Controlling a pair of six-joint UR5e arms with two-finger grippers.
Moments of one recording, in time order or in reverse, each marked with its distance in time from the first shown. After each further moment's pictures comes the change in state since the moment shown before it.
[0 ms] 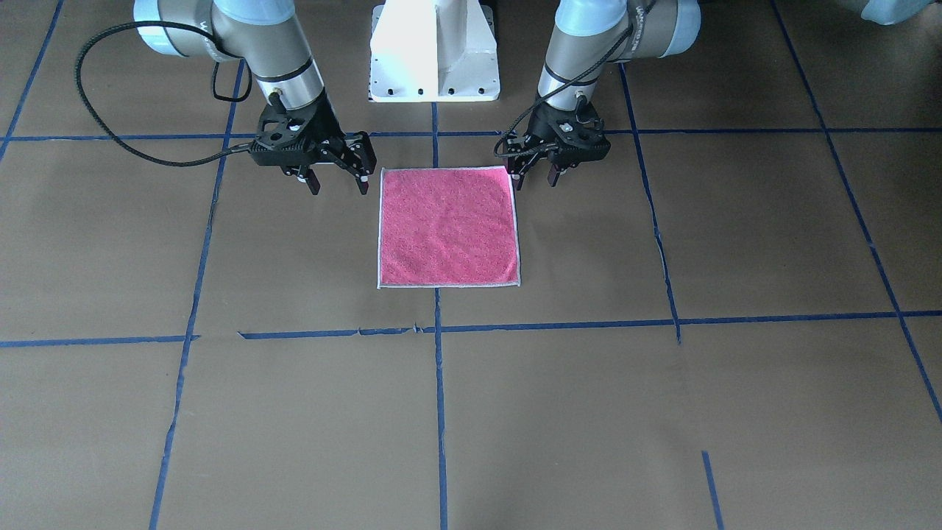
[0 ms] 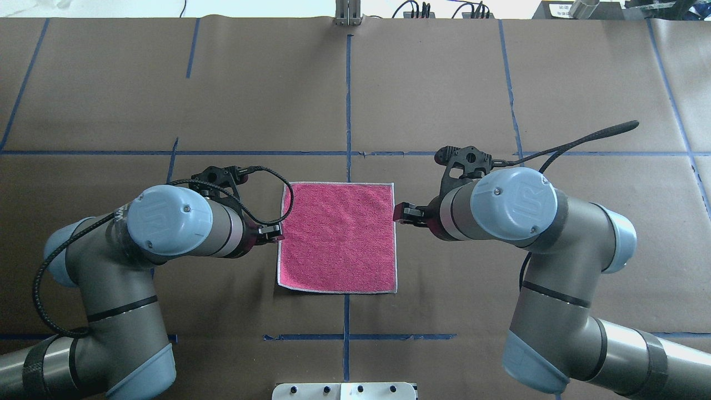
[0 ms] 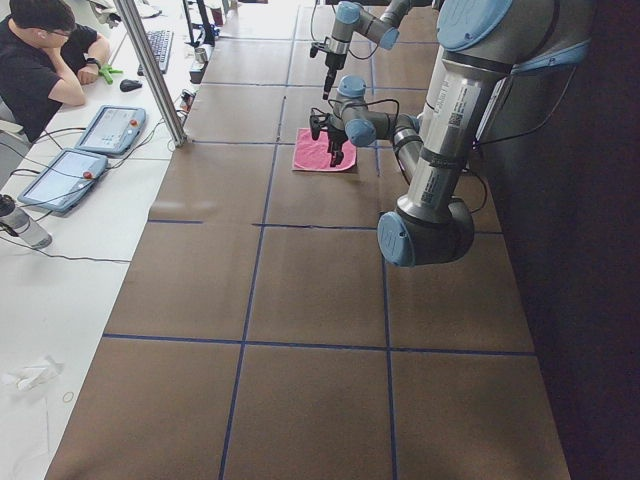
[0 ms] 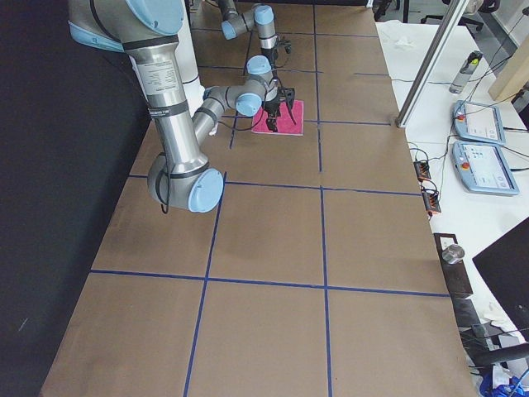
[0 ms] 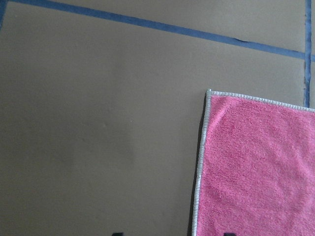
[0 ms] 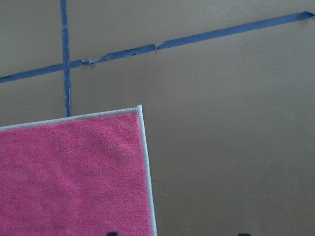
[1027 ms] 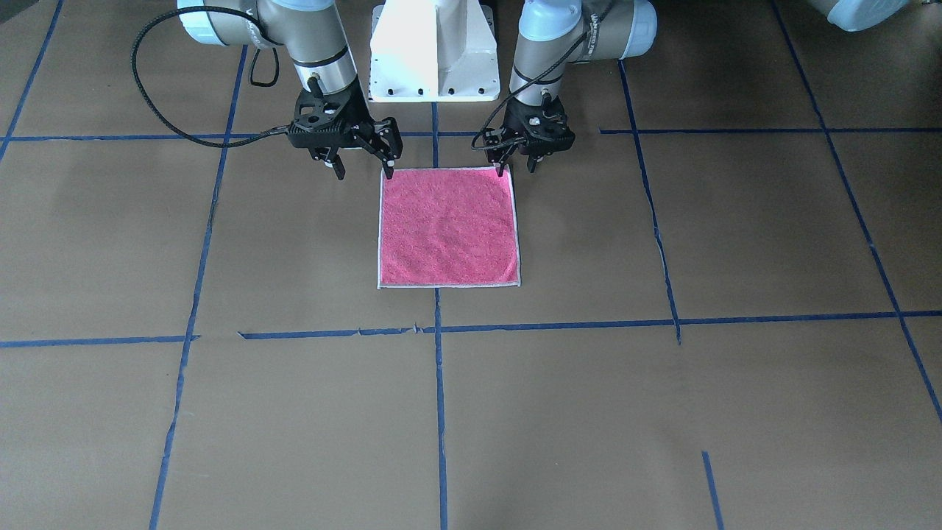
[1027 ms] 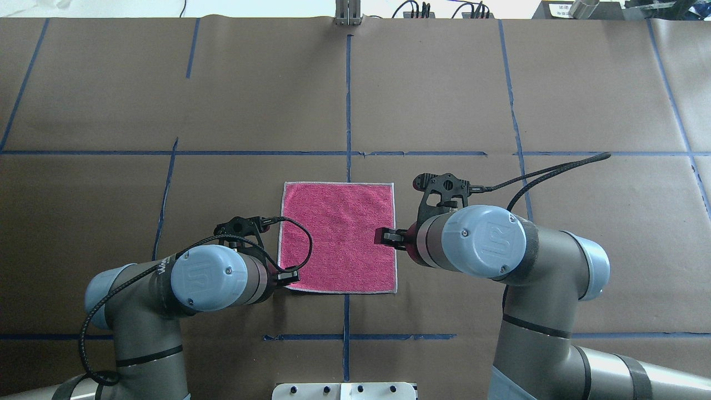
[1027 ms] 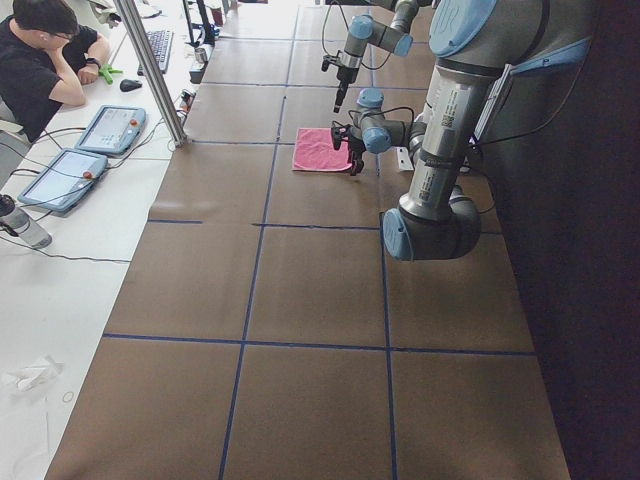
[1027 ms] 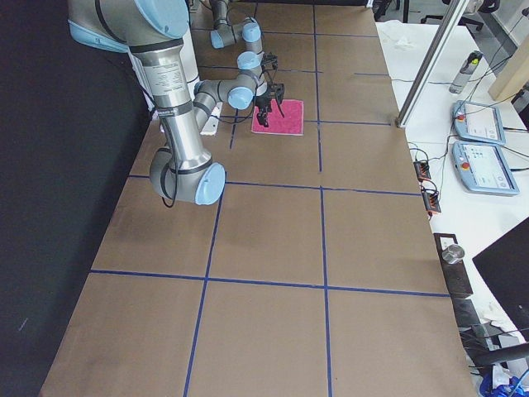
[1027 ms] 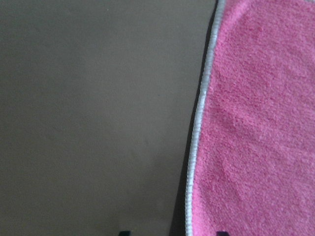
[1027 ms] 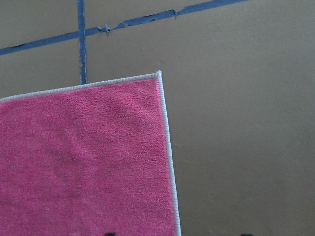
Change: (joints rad) left arm 0.140 -0.011 0.051 -0.005 0.075 -0.078; right arm -0.085 0.018 -0.001 -0.010 -0.079 0.037
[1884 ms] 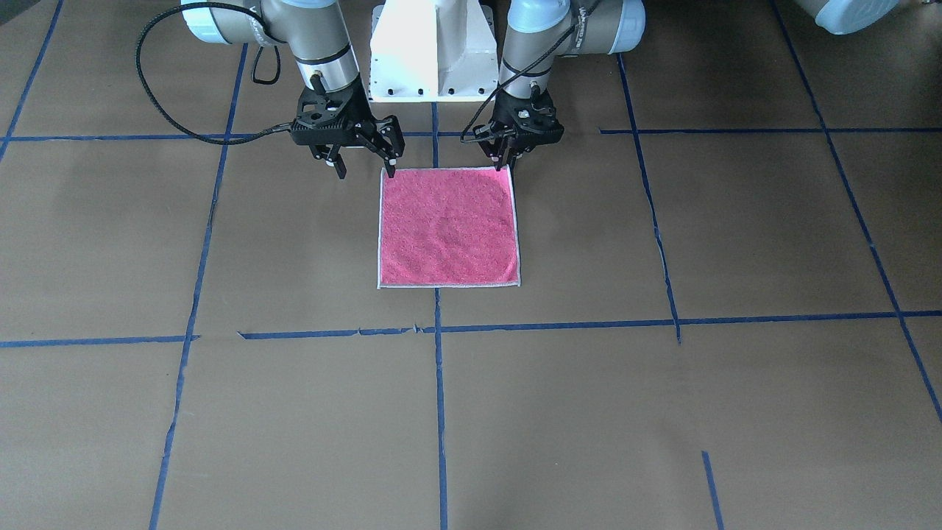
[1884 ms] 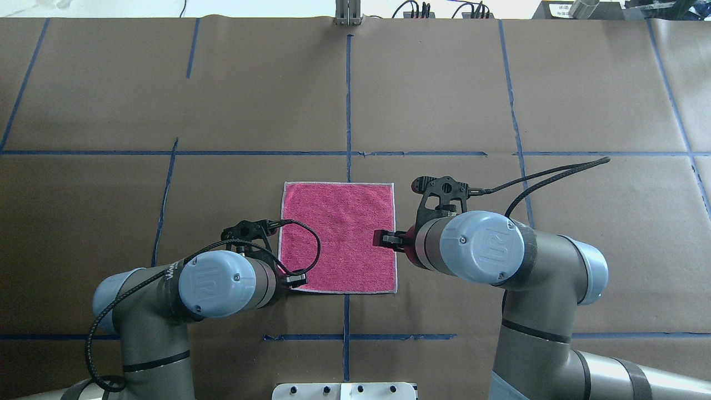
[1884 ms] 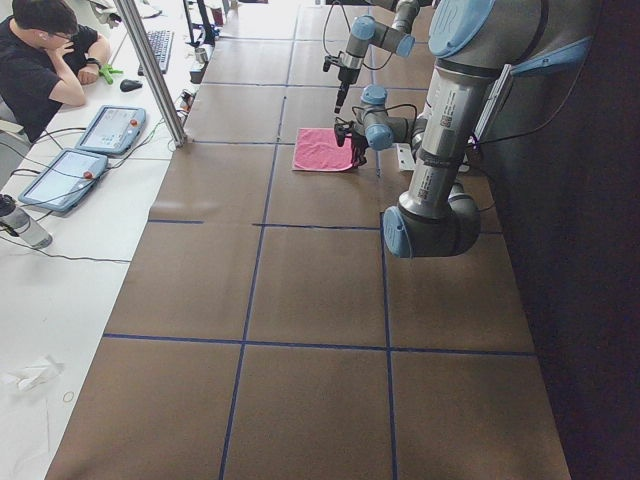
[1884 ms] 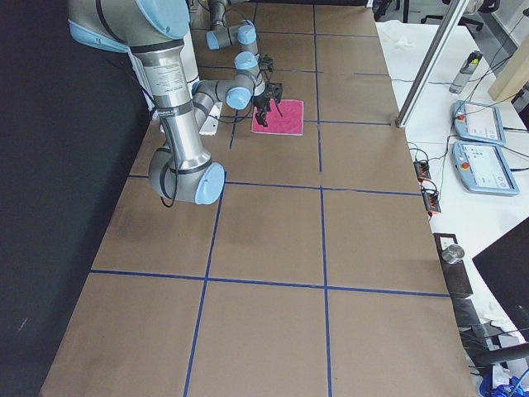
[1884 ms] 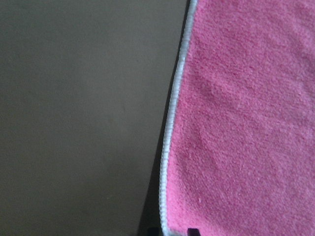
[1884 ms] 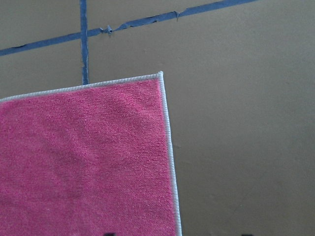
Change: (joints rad) left arm -0.002 -0.021 0.000 0.000 0.010 -0.028; right arm -0.010 -0.001 0.001 0.002 -0.022 0.000
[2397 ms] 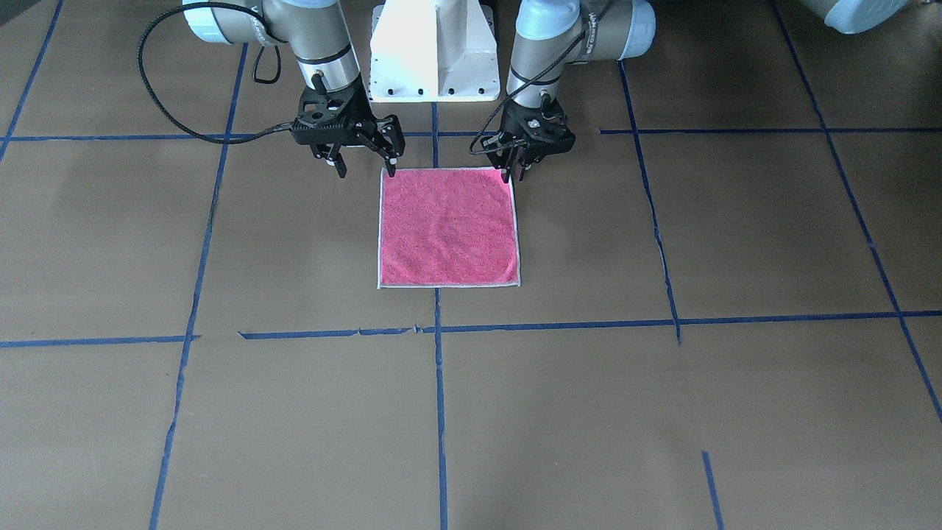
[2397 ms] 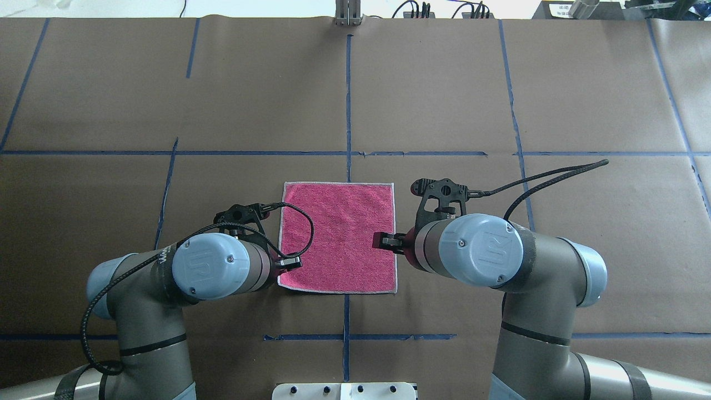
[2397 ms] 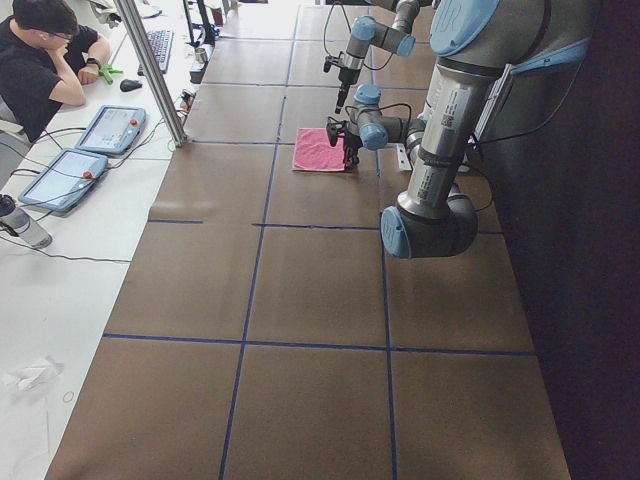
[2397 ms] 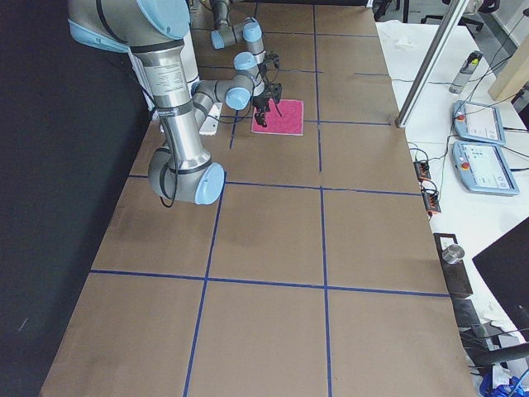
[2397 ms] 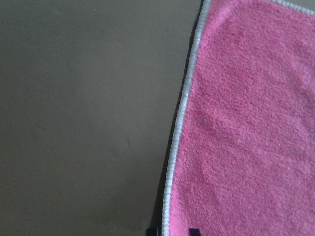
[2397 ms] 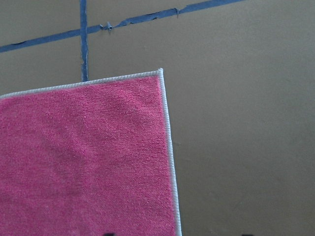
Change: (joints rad) left arm -0.033 0.000 0.005 0.002 -0.001 0.004; right arm -0.007 -0.002 0.000 0.000 -0.006 0.000
